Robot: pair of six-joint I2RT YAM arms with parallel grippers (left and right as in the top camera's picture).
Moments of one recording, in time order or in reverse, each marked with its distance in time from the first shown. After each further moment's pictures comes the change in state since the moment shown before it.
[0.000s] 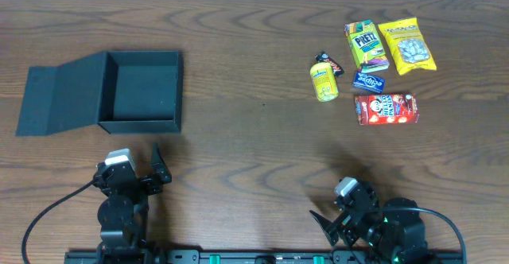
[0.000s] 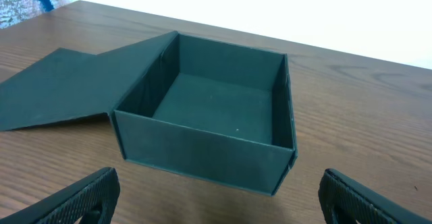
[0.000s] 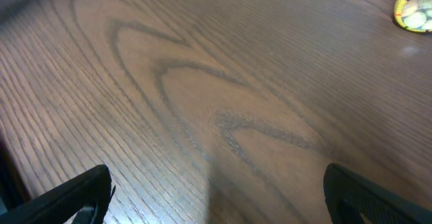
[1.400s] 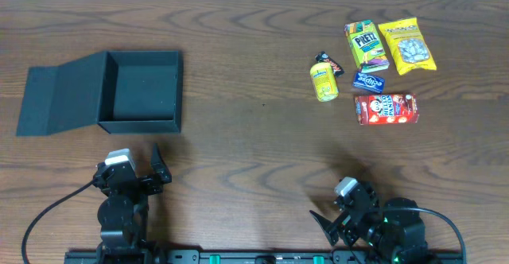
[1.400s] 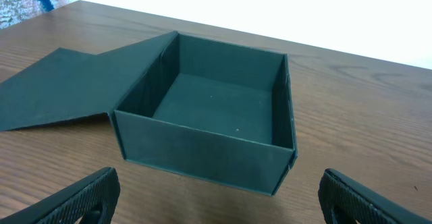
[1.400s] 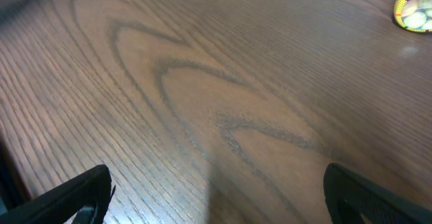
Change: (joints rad) left arm 0.000 0.000 0.000 0.000 0.000 0.000; right arm 0.000 0.000 0.000 0.000 0.000 0.000
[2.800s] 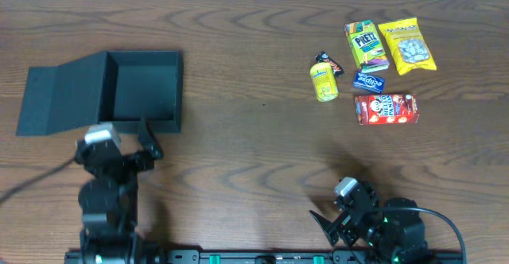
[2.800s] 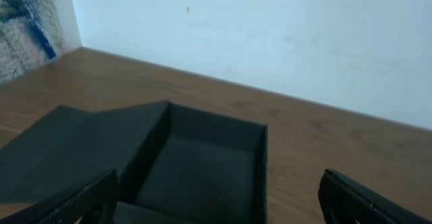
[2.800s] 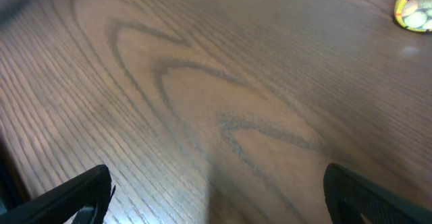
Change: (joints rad) left arm 0.000 0.420 0.293 0.196 -0.008 -0.021; right arm 0.000 0.000 -0.001 0.000 0.000 0.000
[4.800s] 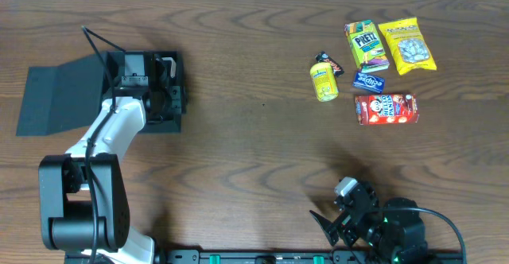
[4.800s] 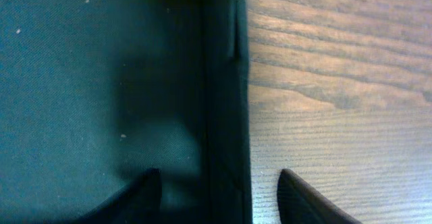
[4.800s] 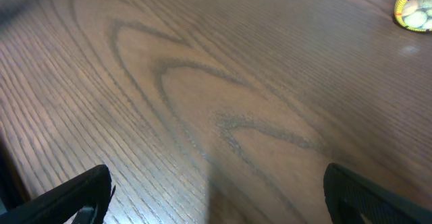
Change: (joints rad) left arm 0.000 1.294 0.619 -0.249 0.350 0.145; right arm 0.000 0.000 -0.001 0.000 0.000 0.000
